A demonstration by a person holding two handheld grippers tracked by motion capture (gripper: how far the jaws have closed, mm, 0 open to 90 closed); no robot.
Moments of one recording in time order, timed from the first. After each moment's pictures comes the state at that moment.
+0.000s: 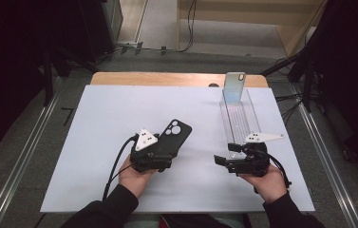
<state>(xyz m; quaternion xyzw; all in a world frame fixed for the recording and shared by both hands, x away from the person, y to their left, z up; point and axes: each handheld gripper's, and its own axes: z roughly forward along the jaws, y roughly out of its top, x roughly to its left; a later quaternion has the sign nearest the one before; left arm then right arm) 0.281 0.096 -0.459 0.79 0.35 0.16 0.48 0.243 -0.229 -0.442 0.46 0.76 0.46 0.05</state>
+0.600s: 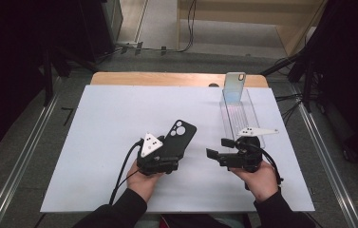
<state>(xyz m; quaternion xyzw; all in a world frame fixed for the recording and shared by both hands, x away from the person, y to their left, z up) 0.273 0.081 -0.471 0.76 0.36 0.16 0.51 0.251 -0.208 -0.427 0.48 0.74 0.47 0.05</state>
